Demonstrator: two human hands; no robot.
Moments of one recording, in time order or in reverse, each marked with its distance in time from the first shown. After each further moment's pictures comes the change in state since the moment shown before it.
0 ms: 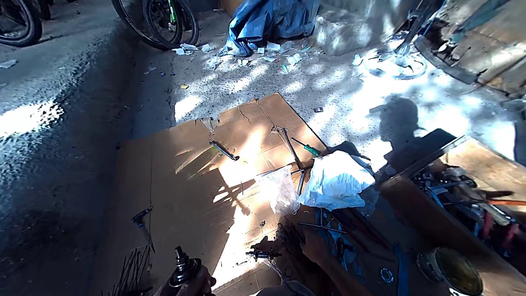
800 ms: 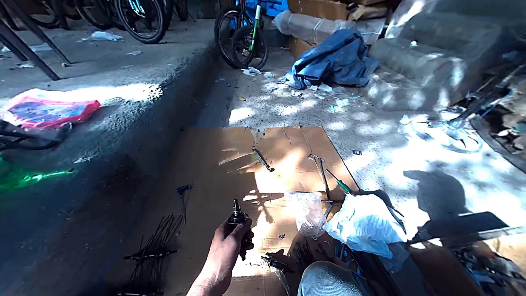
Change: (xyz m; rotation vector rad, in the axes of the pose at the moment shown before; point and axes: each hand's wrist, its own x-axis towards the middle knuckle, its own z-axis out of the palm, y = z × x) left_hand 0.030 0.006 -0.007 -0.224 0.176 0.037; right_hand -0.032 0.022 -0.037 0.308 0.030 -0.283
